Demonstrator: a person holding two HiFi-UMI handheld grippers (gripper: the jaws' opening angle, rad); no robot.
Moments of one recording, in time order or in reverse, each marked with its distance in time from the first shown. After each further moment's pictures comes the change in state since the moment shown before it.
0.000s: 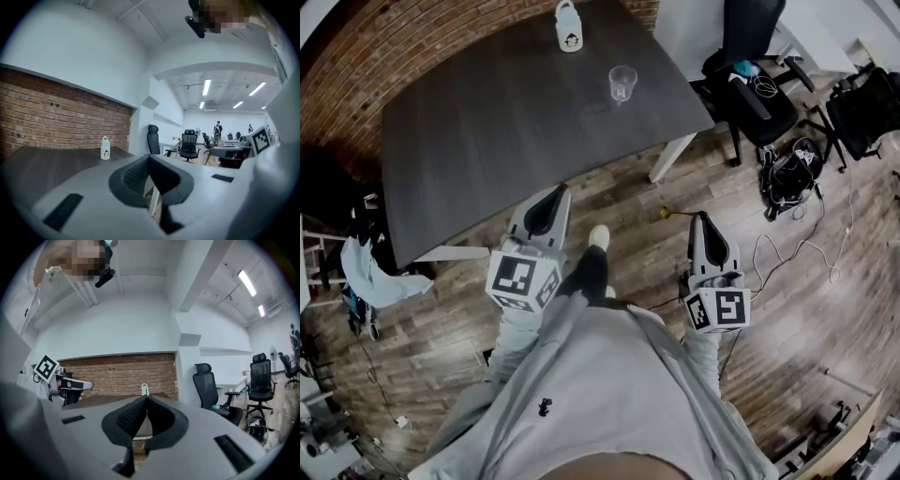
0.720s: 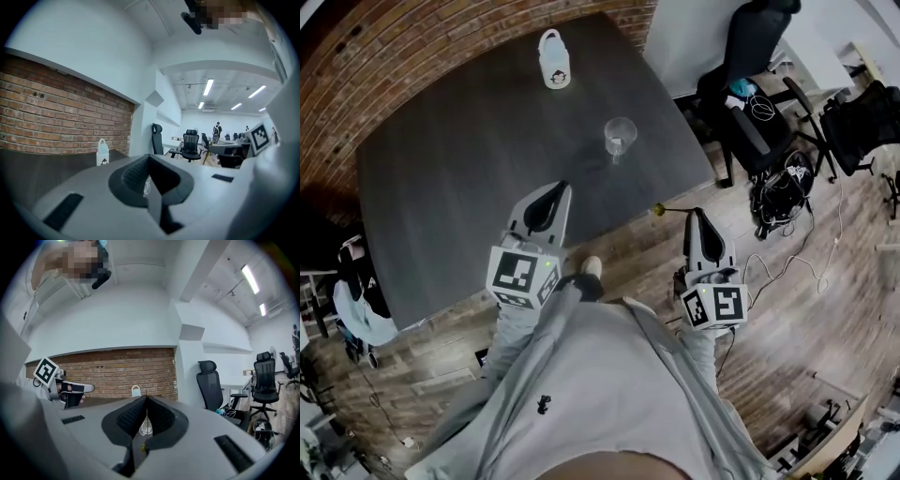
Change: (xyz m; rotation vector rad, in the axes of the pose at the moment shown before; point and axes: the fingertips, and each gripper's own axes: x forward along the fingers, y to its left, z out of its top) left arm 0.176 0.107 0.032 -0.004 0.013 -0.058; right arm 0.192 -0.055 0.022 0.005 0.027 -0.038
